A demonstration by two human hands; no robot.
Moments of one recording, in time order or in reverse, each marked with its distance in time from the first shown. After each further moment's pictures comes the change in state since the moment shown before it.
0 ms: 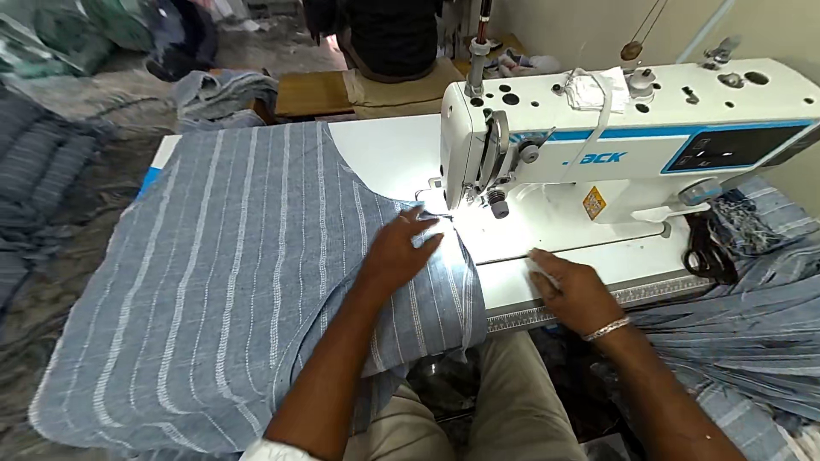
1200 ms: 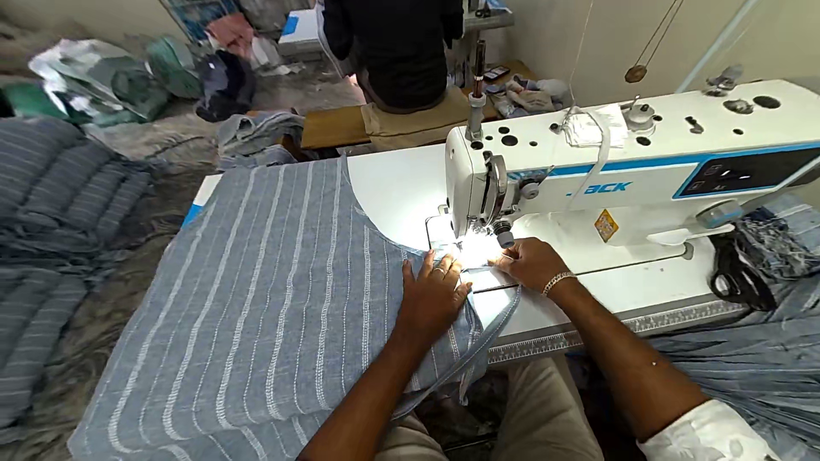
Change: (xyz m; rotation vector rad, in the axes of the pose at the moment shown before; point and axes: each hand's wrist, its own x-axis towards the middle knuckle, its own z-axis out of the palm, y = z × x) left_hand -0.015 0.017 0.056 0.438 -0.061 -0.005; right_hand 0.115 -0.023 0.011 0.184 -0.246 0.271
